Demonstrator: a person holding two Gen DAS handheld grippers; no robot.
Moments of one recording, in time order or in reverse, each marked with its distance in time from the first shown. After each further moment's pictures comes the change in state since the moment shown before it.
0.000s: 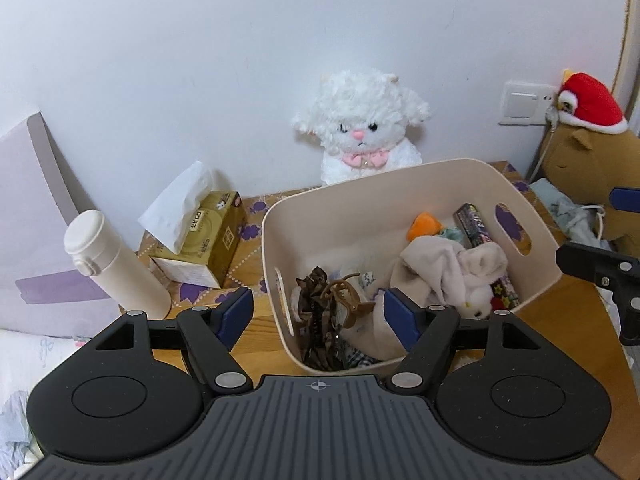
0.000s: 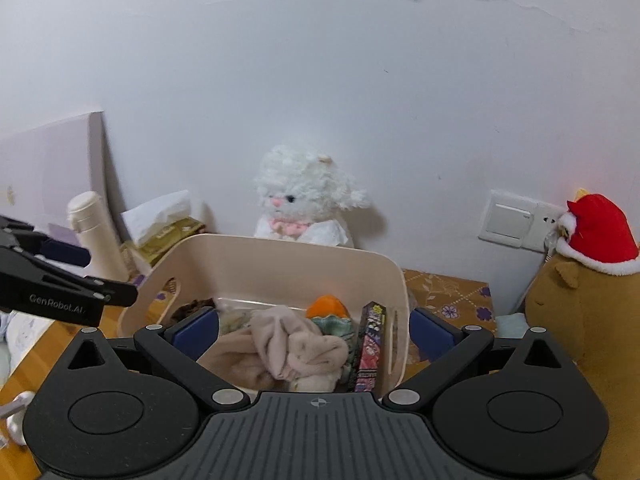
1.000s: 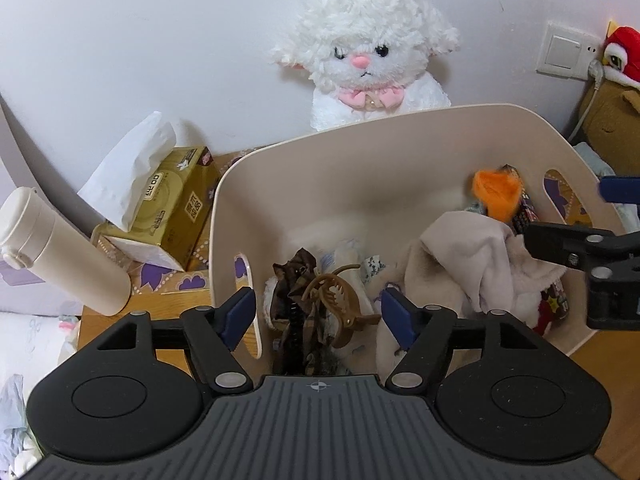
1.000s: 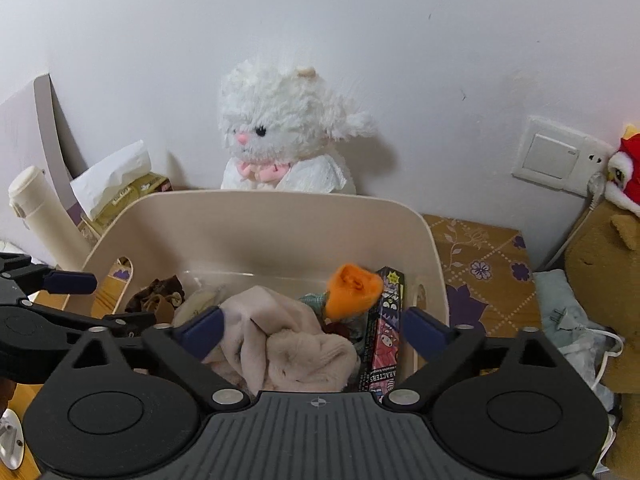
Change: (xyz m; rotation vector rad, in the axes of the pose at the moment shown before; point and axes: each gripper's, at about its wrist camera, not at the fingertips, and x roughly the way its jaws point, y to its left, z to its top) left arm 0.113 -0.018 0.006 0.000 0.161 0.033; right arm 0.116 -0.017 0.008 0.100 0.201 0.016
